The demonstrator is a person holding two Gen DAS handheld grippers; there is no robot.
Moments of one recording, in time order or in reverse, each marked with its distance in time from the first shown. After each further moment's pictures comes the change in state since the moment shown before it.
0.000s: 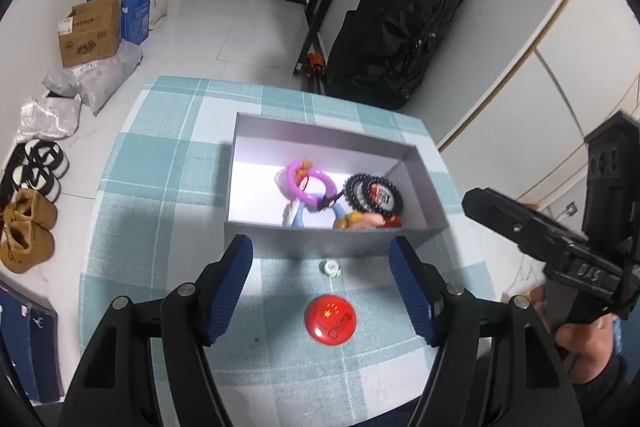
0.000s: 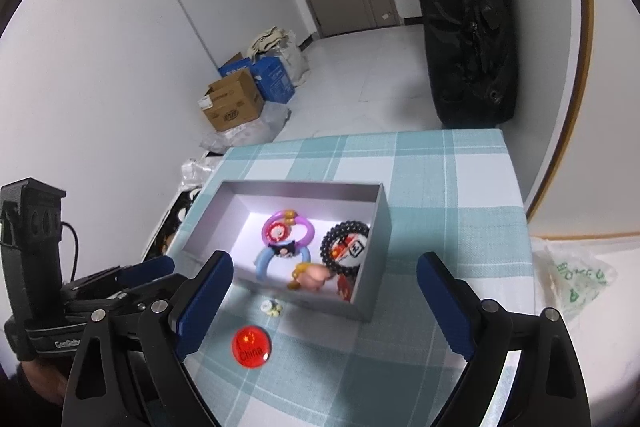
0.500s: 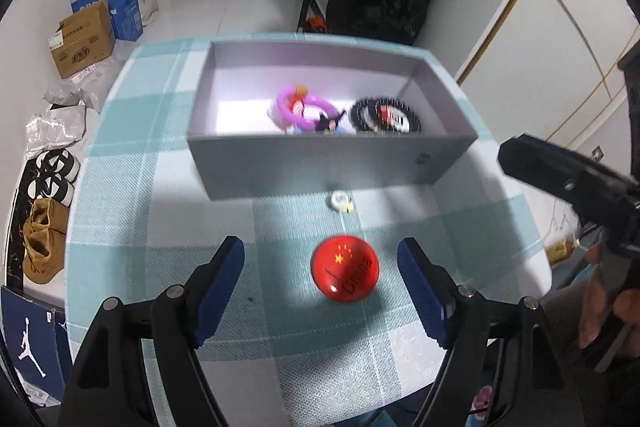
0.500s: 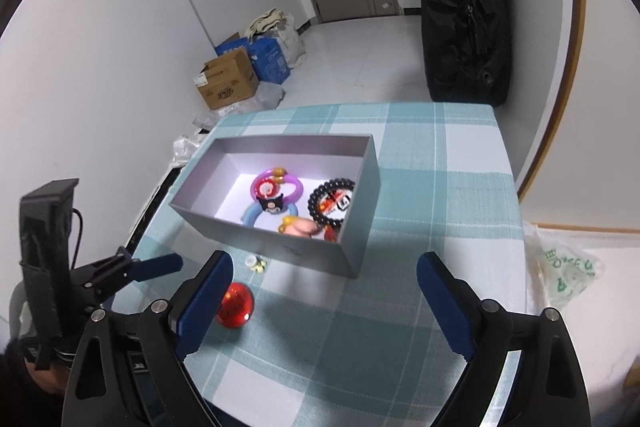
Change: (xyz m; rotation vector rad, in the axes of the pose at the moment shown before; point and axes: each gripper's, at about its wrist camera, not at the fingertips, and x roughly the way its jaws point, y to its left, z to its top) left arm 0.030 -0.017 -0.035 0.124 0.123 0.101; right arm -0.002 -0.004 -0.028 -0.036 0.053 -0.047
